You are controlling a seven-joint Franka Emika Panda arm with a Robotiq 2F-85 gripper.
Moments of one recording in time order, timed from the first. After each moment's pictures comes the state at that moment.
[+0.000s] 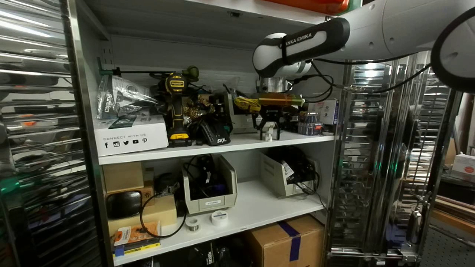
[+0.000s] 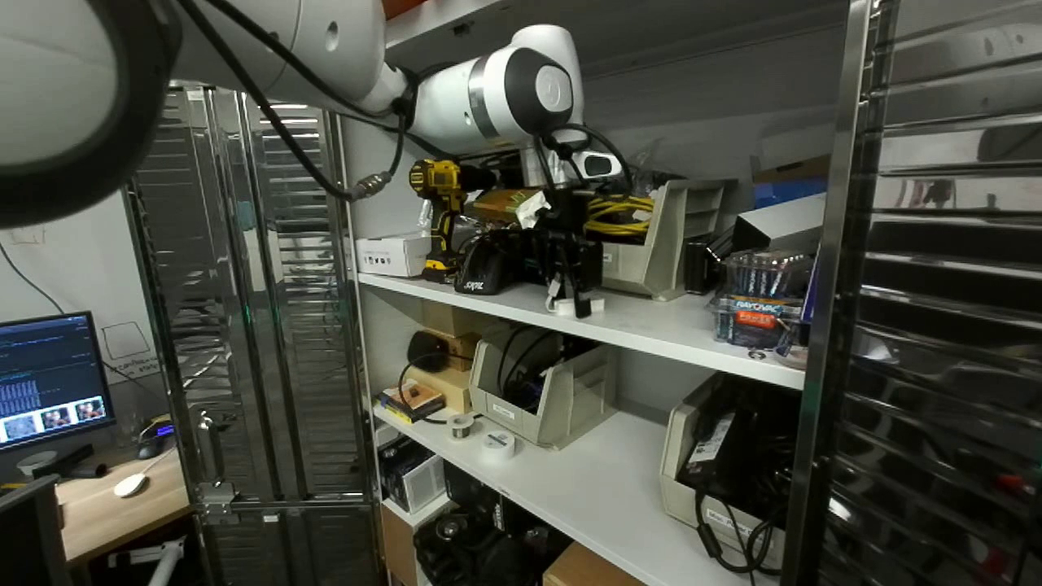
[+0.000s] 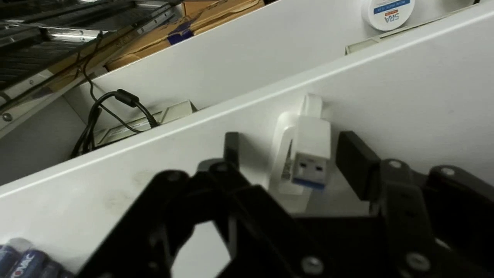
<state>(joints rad) 0.04 0.58 -0.01 -1.06 -0.09 1.75 0.51</state>
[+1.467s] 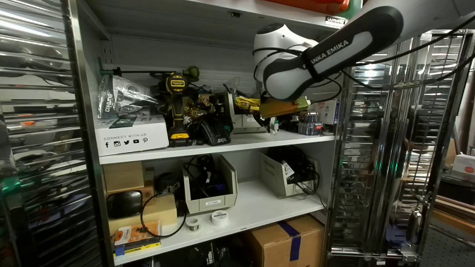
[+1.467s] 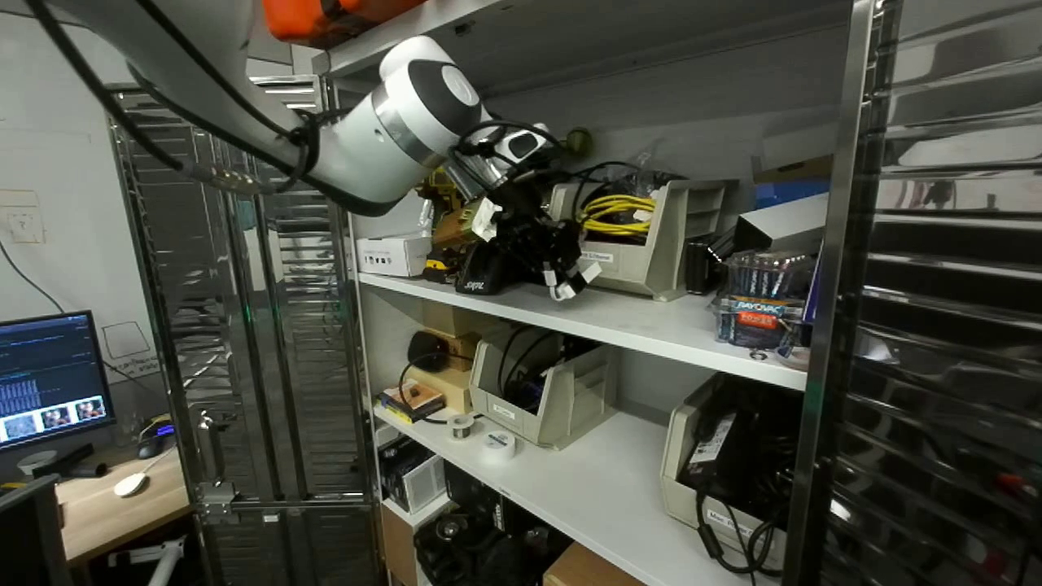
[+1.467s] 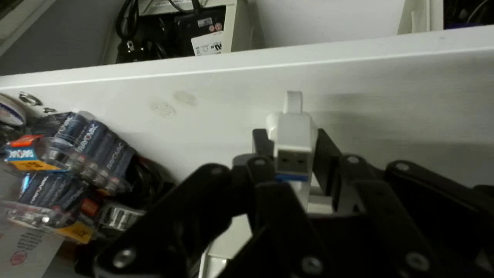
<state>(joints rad) 0.16 0.25 -0.03 -1.63 -0.61 2.23 0.74</state>
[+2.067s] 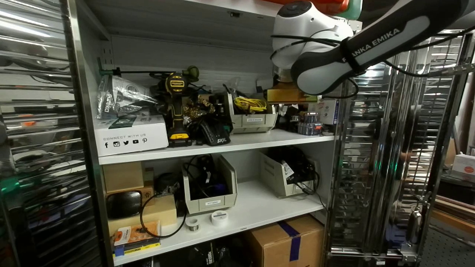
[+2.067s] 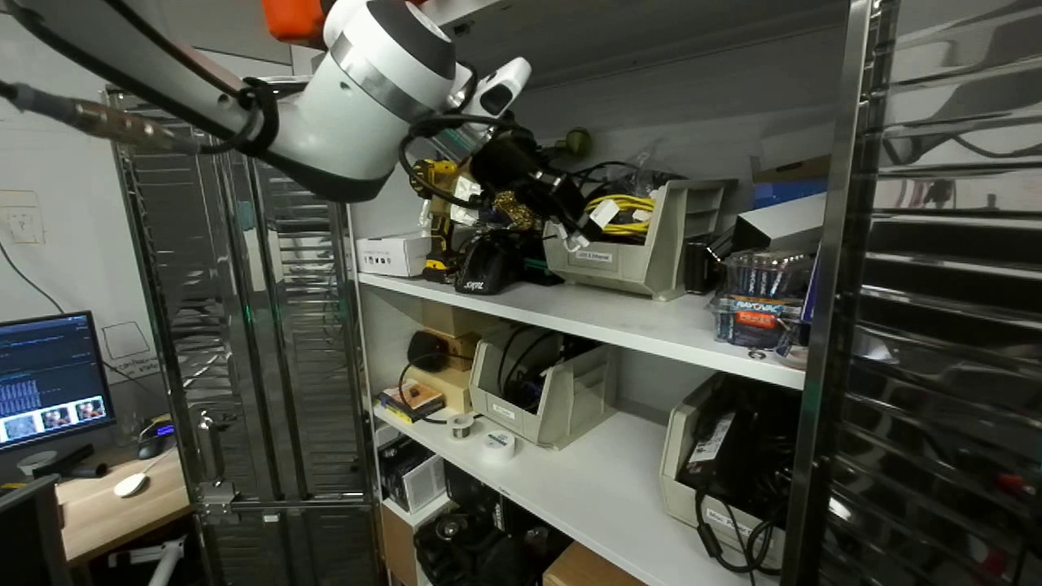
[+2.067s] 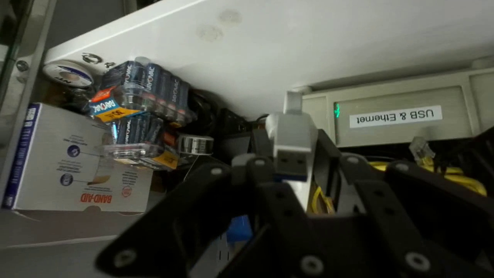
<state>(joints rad) 0.12 0.07 -0.03 -1.78 -0.85 2.39 1.14</state>
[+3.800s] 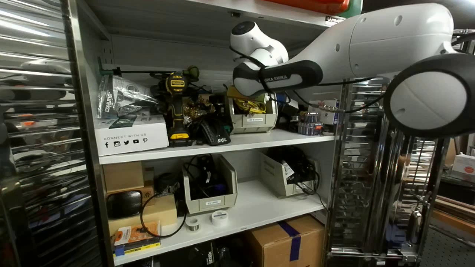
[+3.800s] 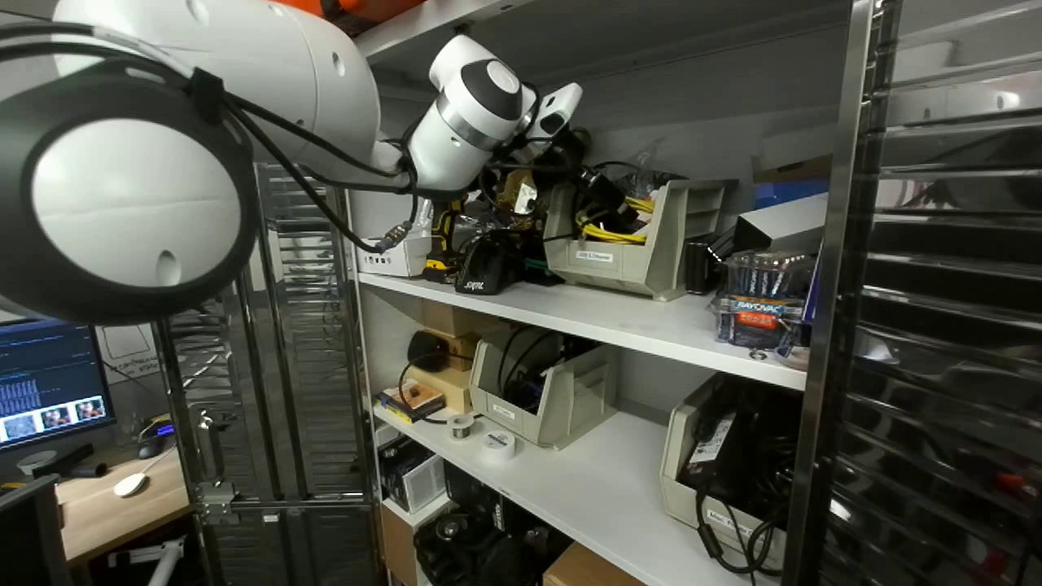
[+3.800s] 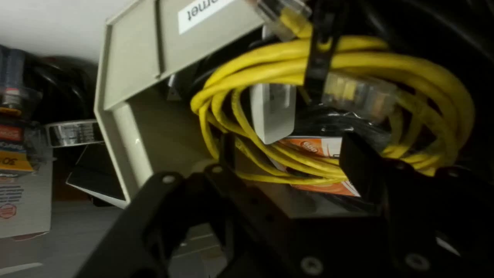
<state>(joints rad) 0.18 0.78 -0.10 -0.73 -0.66 2.10 1.15</state>
